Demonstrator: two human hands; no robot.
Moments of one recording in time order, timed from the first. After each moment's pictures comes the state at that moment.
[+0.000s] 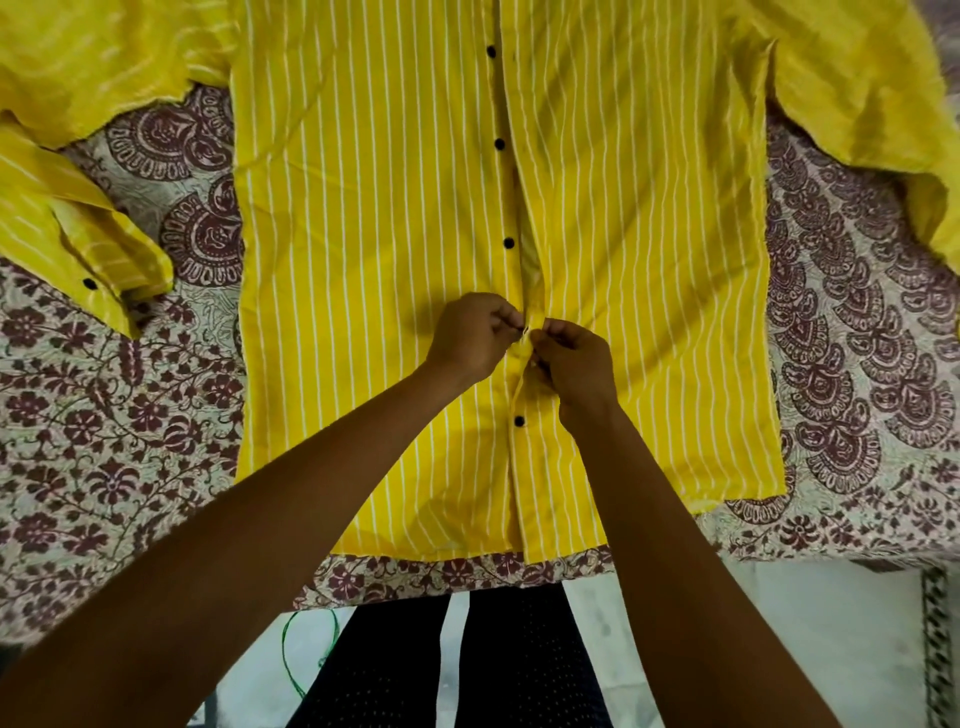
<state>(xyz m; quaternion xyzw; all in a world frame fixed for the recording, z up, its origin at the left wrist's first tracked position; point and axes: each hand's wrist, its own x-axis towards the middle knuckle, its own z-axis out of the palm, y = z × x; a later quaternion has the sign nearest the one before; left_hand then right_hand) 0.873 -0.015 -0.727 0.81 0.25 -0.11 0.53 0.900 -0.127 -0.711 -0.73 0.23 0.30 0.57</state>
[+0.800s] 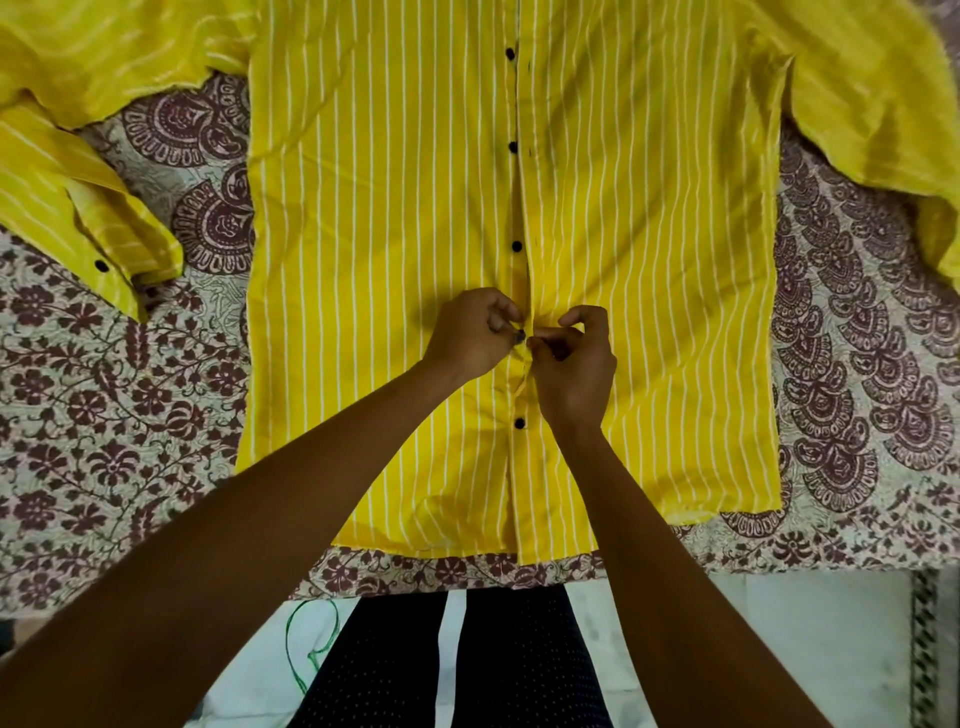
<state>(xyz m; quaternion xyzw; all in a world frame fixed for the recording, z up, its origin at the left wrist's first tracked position) 0.875 -0.011 -0.733 0.76 0.29 -0.13 0.57 0.886 -0.126 -0.715 -0.87 0.05 0.15 0.48</state>
